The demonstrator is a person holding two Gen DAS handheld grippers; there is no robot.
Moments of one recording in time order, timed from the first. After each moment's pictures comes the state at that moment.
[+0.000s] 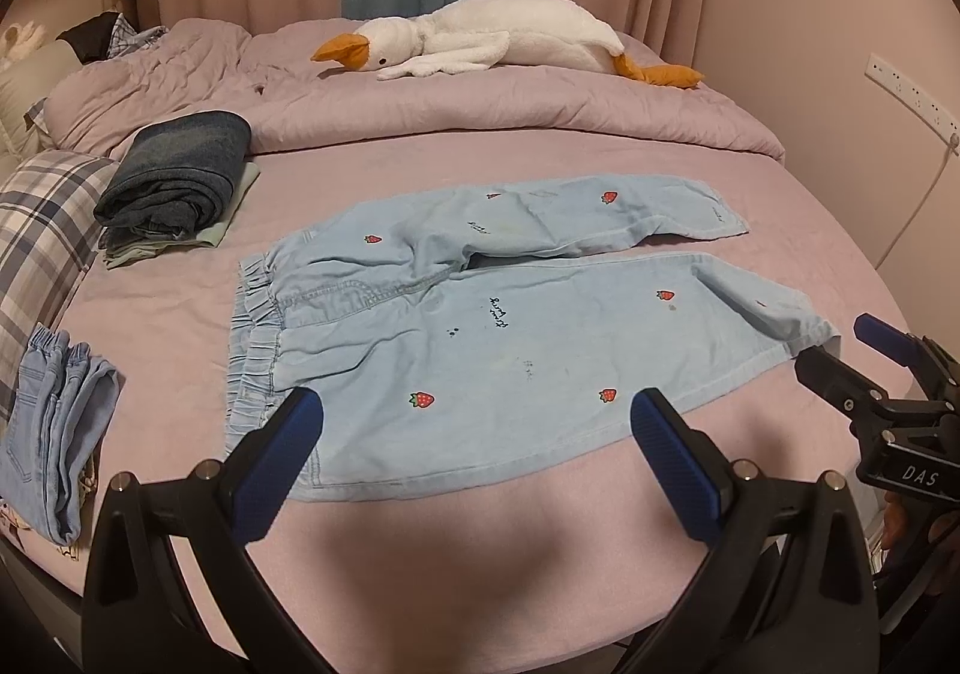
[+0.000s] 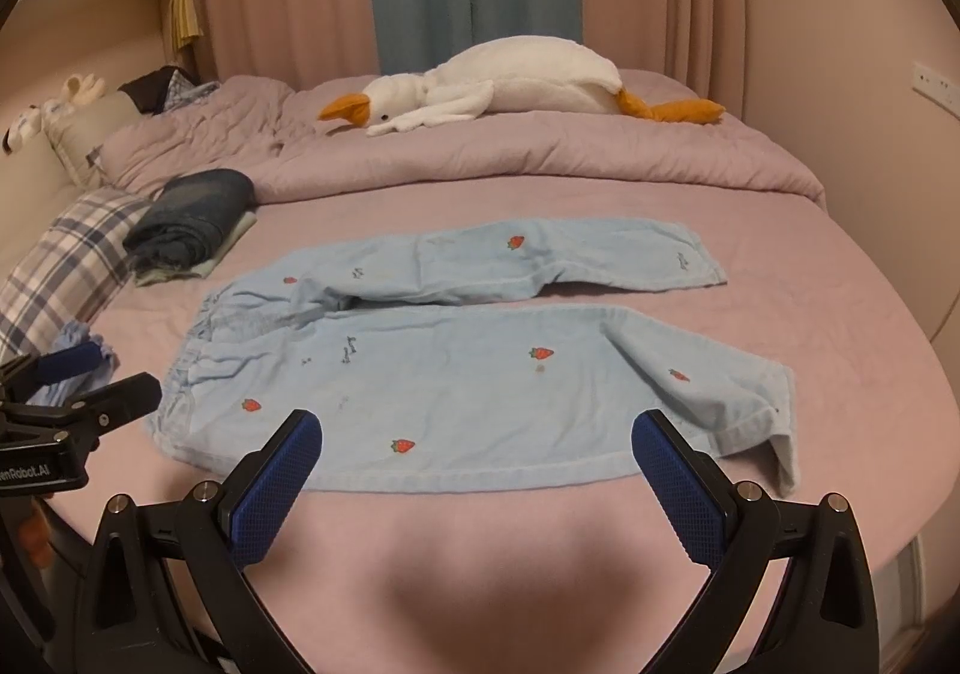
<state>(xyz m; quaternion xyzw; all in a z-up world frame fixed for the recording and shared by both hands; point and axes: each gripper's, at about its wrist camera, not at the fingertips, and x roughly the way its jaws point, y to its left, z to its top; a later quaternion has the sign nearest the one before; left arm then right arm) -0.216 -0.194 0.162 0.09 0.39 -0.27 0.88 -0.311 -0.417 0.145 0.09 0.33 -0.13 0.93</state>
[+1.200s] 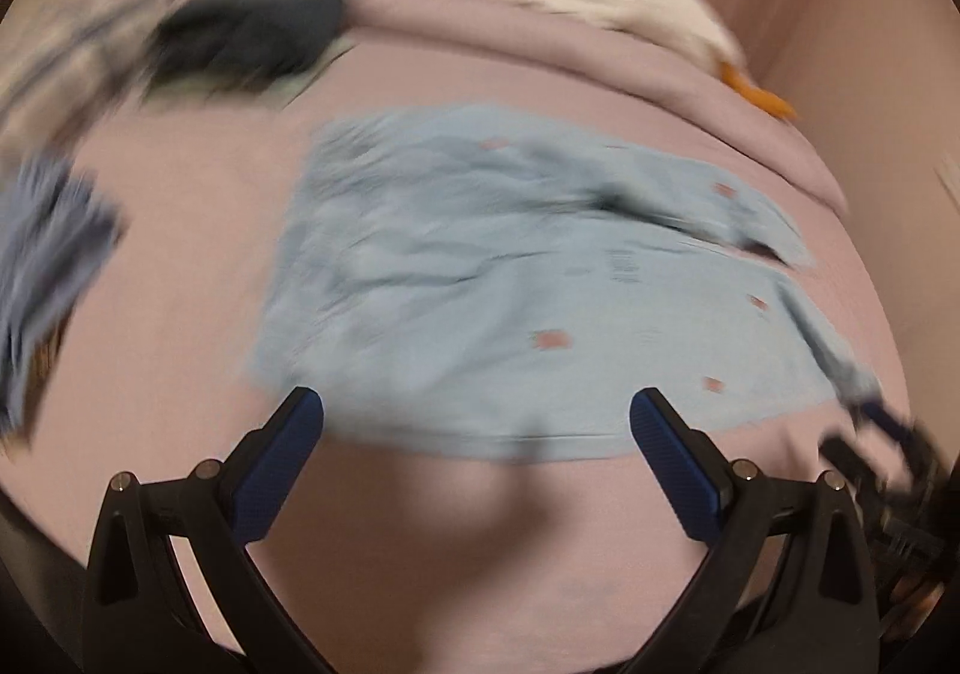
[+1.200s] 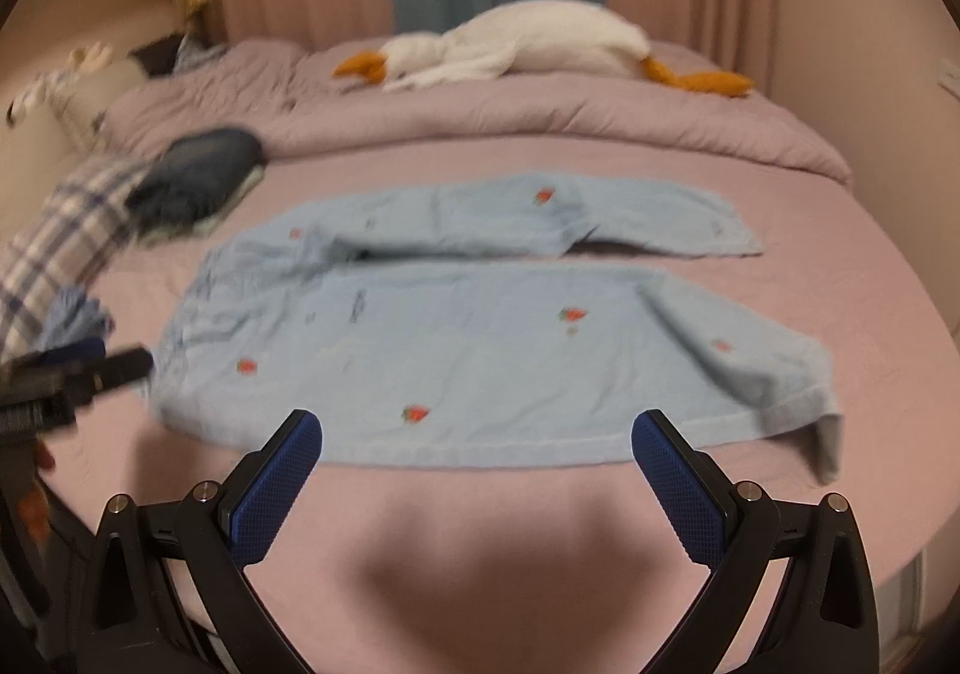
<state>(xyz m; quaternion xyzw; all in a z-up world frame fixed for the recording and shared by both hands) -0.157 -0.106 0.080 -0.04 0.48 -0.19 0.86 -0.287 -0.402 0.104 0.07 0.33 -0.10 0.94</state>
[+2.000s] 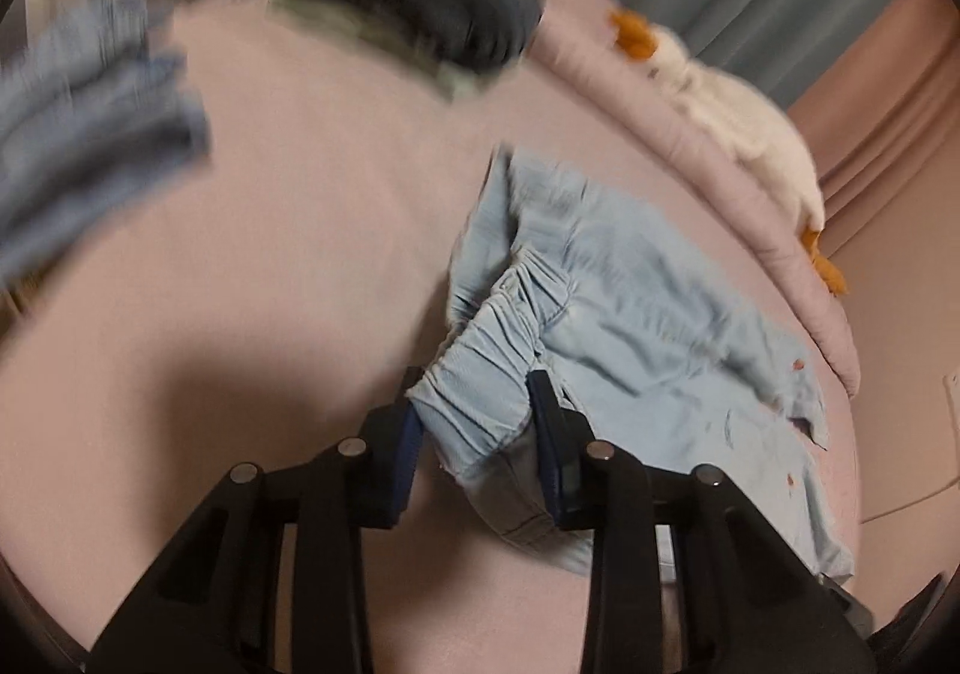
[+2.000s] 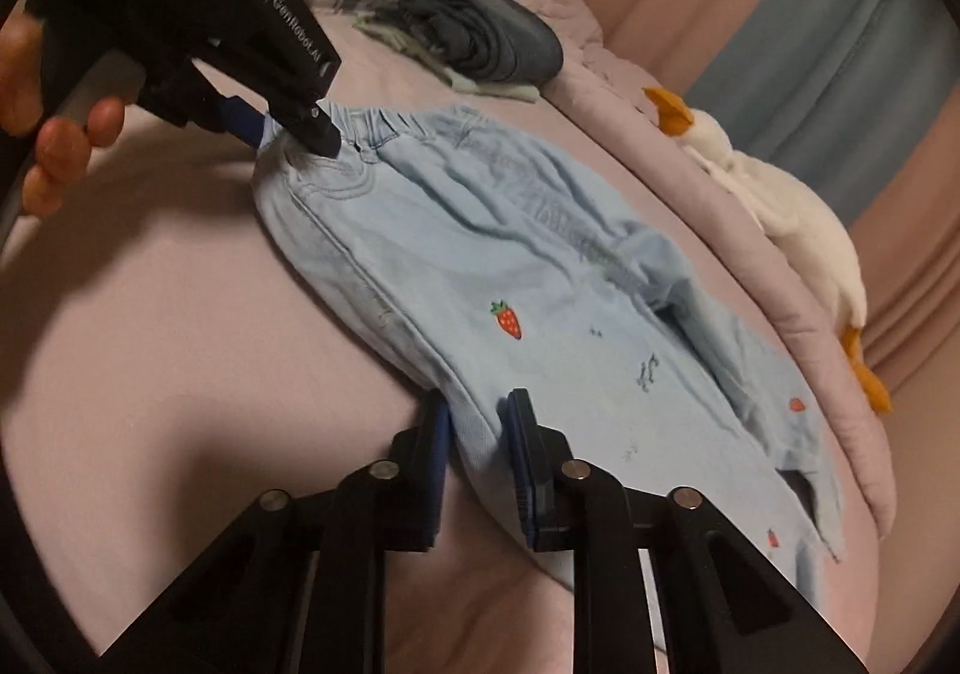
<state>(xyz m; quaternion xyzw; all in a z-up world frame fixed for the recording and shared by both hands) -0.097 -0.021 0.059 -0.19 0.43 -0.12 0.88 -0.193 -0.221 0.036 -0.28 0.35 0.07 0.89</state>
